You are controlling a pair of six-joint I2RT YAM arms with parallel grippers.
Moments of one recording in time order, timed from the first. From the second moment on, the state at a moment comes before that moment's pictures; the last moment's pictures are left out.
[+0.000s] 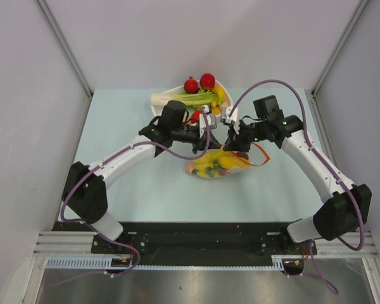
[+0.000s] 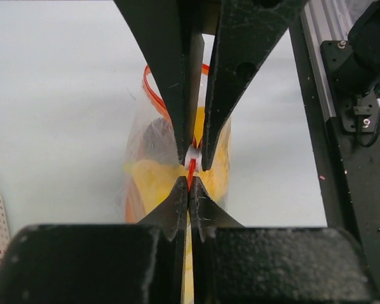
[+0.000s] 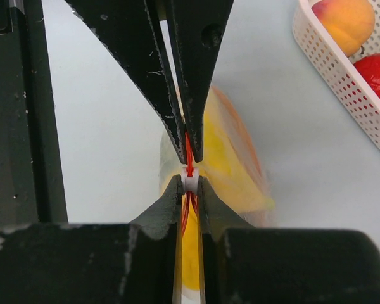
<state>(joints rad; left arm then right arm) -0.64 1.60 1.29 -0.14 0.87 0.38 0.39 1.43 1.37 -0.81 -0.77 -0.73</state>
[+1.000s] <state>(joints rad) -0.40 1.58 1.30 0.00 0.90 0.02 0.10 1.42 1.33 -0.95 -0.79 -0.91</state>
